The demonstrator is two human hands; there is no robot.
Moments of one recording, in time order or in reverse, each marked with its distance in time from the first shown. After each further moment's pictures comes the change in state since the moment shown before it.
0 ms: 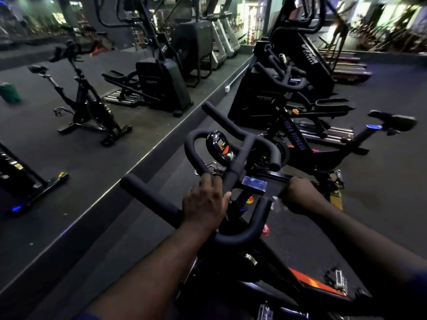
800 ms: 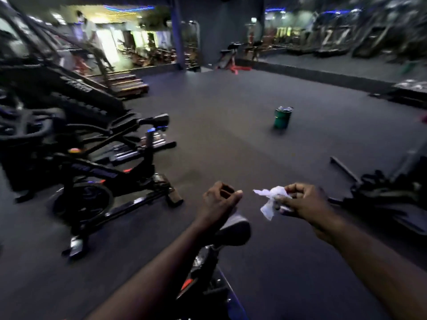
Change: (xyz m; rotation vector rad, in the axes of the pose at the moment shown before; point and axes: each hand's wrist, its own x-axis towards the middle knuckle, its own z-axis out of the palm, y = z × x) left_hand -0.078 0.565 0.016 -1.089 -0.739 0.617; right_hand -0.426 0.383 -0.076 1.174 0.890 0.877
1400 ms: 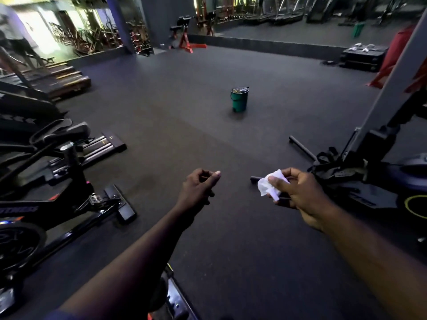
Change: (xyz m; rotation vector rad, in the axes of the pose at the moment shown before) left_hand 0.224 0.095 0.267 -0.228 -0.154 -0.087; right_hand 0.198 0.033 -0.264 0.218 0.157 0.082
